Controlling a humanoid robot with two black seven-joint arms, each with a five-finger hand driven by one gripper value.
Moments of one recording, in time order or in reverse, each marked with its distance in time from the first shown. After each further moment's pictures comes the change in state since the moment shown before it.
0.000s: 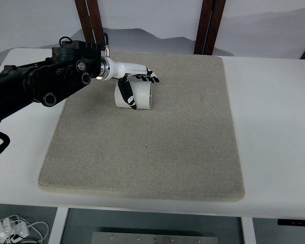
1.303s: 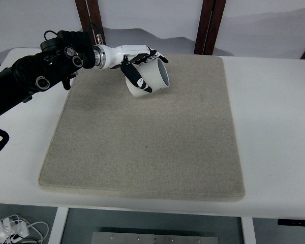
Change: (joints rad) left arm -0.005 0.006 -0.049 0.094 -0.406 0.003 -0.100; right arm 0.000 0.000 0.000 0.000 0.000 0.000 0.000
